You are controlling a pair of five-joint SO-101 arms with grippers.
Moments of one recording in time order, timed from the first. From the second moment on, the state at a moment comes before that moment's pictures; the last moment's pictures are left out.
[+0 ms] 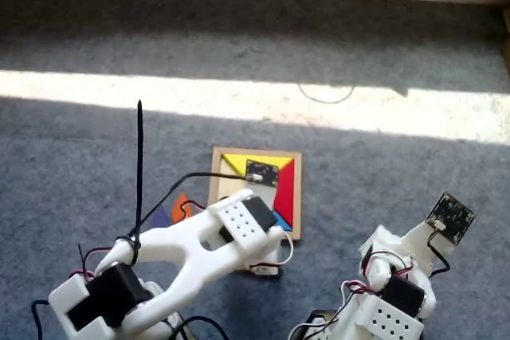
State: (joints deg) left arm 47.2 -7.9 47.3 66.3 50.5; right arm 24.4 -99.0 94.5 67.8 -7.3
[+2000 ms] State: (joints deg) left arm 29.8 -21.9 44.1 82.1 29.3; right arm 24.4 -98.6 94.5 64.4 -7.3
